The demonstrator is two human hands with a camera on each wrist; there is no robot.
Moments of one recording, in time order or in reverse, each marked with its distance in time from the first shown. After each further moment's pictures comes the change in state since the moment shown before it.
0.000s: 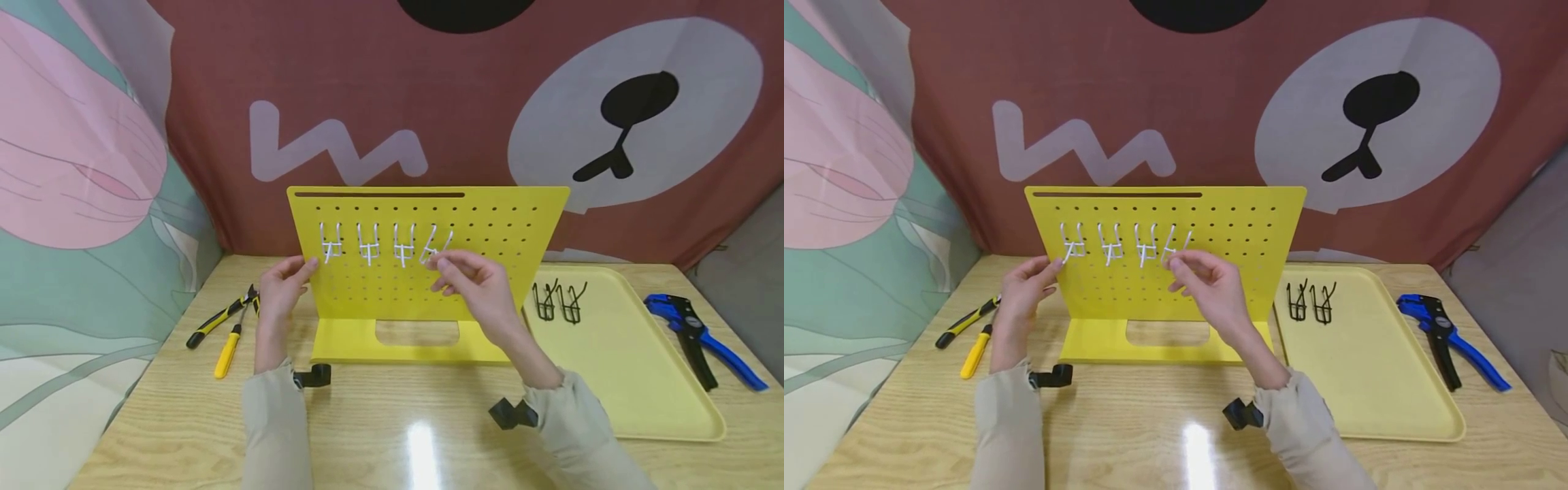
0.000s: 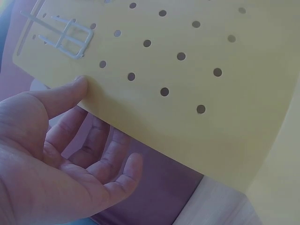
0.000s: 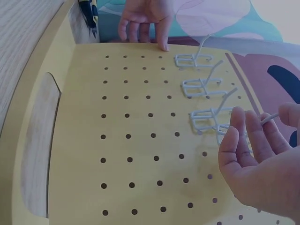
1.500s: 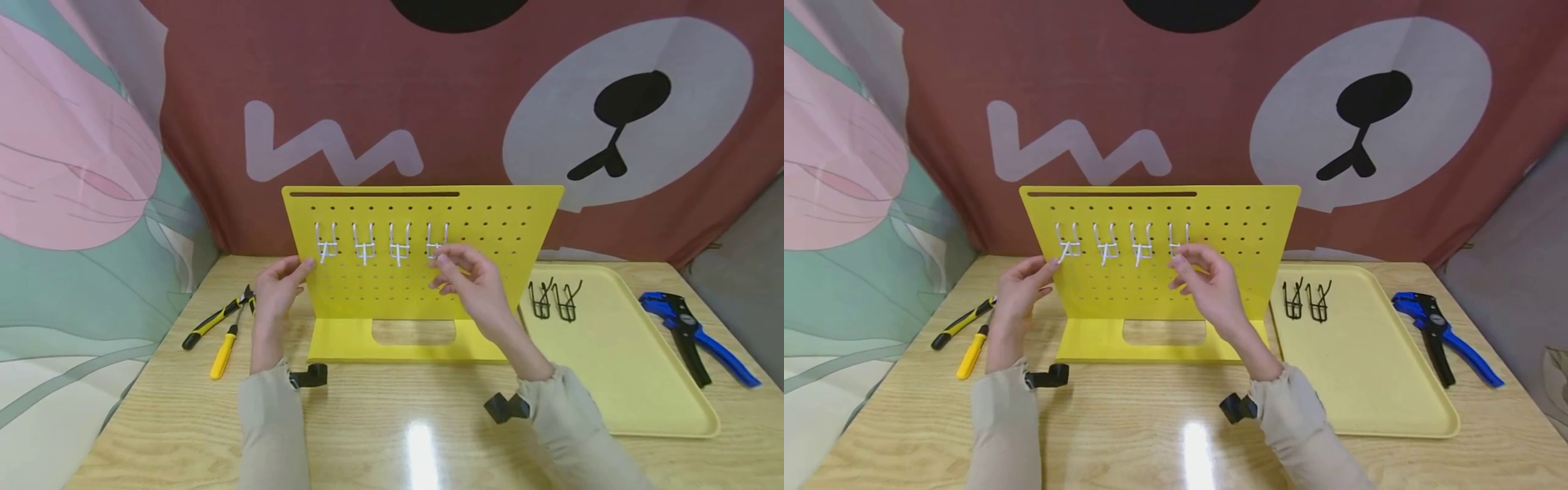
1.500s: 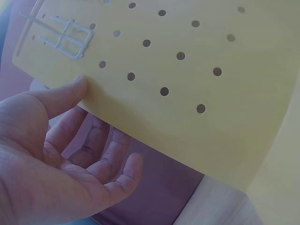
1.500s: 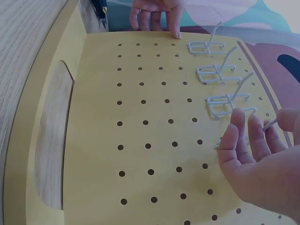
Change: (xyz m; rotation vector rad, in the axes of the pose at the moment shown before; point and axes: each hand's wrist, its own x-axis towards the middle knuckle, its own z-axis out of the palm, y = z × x) left_hand 0.000 0.001 0.001 0.021 0.004 -0.003; right_hand 0.004 0.008 -0.005 -0.066 0.010 0.054
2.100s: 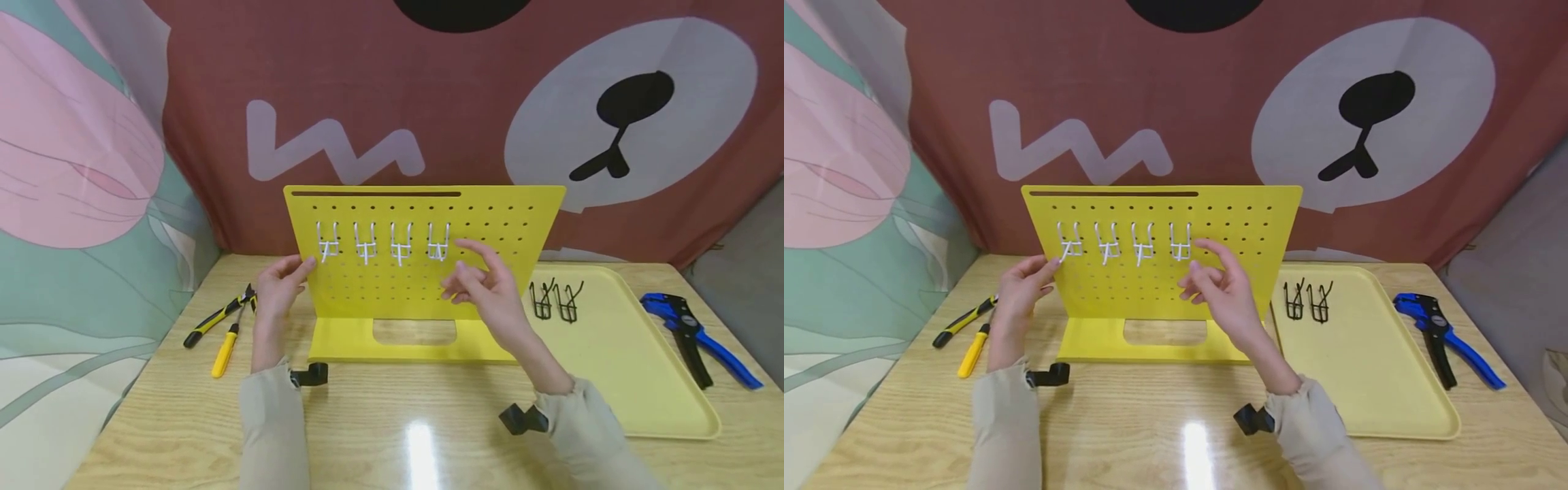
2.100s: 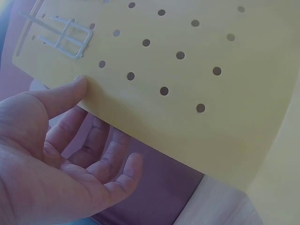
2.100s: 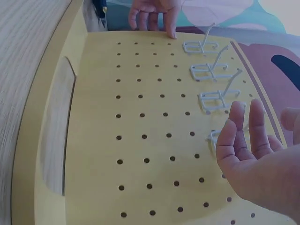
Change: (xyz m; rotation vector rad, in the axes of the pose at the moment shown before) left_hand -0.001 0.002 0.000 -0.017 0.005 0.005; right_hand -0.013 0.001 -0.016 0.056 -0.038 -0.055
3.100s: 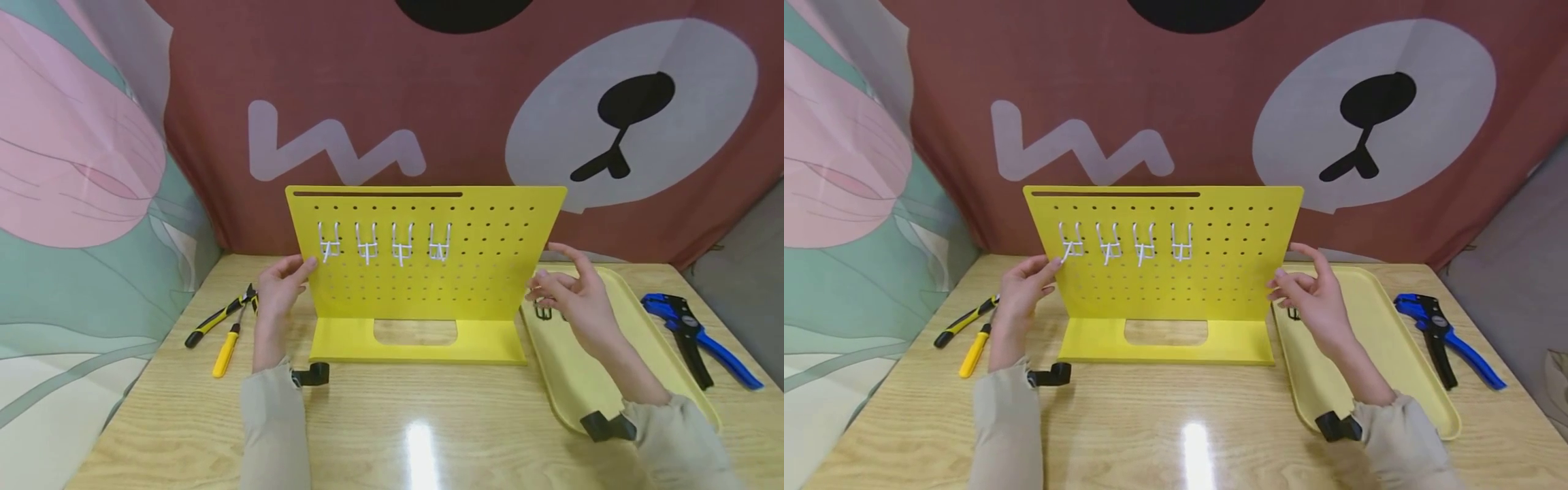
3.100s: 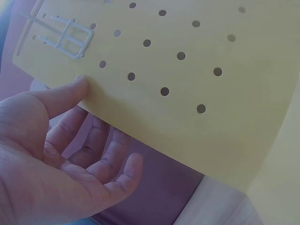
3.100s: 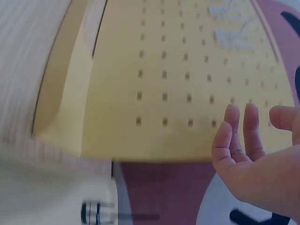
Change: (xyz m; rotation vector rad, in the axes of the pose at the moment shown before) left_hand 0.000 0.000 0.000 0.001 0.005 -0.009; right_hand -0.028 -0.002 -0.103 -0.038 0.092 0.077
